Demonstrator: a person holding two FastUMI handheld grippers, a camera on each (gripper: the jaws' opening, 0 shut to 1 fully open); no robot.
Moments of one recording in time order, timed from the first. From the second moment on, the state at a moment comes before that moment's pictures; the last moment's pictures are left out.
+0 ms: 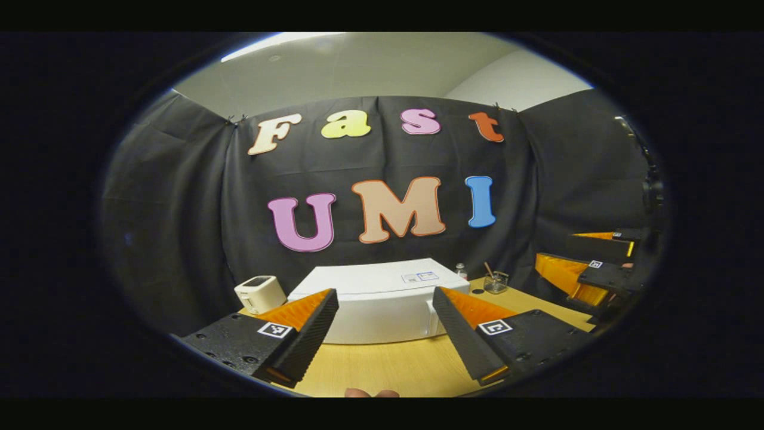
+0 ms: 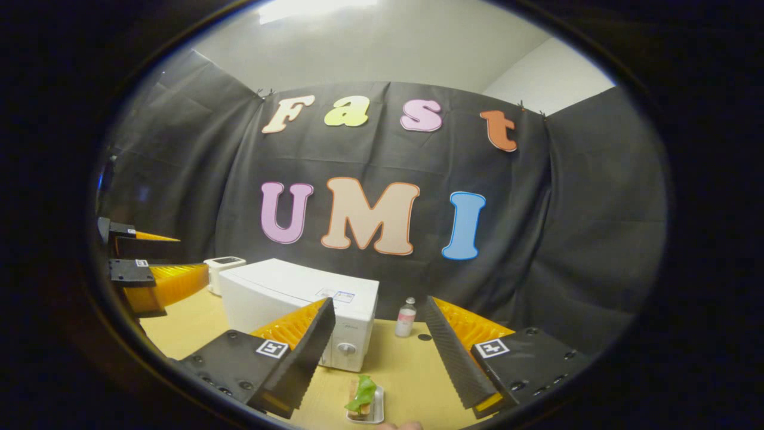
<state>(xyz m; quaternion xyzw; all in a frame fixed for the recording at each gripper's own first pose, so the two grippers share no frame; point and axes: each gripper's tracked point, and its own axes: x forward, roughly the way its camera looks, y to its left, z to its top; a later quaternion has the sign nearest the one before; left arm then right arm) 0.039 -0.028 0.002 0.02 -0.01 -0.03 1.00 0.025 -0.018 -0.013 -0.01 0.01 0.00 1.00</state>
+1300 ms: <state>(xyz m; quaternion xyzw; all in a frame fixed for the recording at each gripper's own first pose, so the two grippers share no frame) 0.204 -0.136 -0.203 0.02 0.13 -0.10 0.99 -0.035 -0.096 -0.035 -0.01 0.07 -0.08 0.99</state>
